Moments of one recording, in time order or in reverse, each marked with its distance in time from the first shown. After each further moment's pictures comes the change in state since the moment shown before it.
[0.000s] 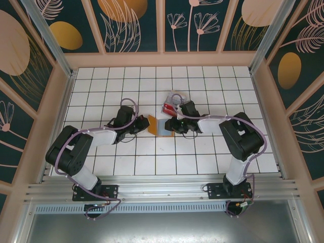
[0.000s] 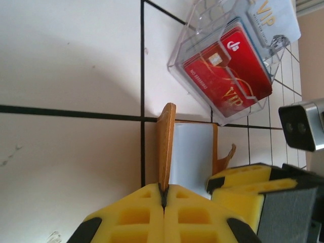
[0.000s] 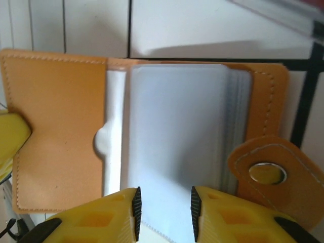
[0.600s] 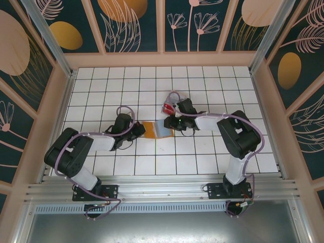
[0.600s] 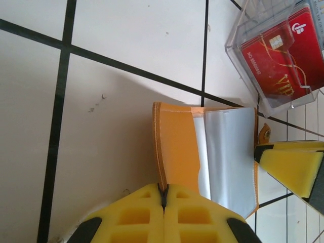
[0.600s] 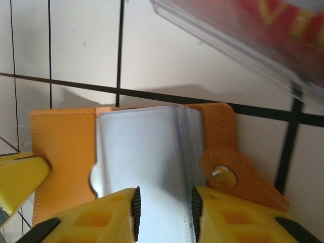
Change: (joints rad) left arm -0.001 -0.014 -0.130 0.074 -0.072 -0.037; right arm 0.024 0.043 0.086 -0.060 0.092 -0.034
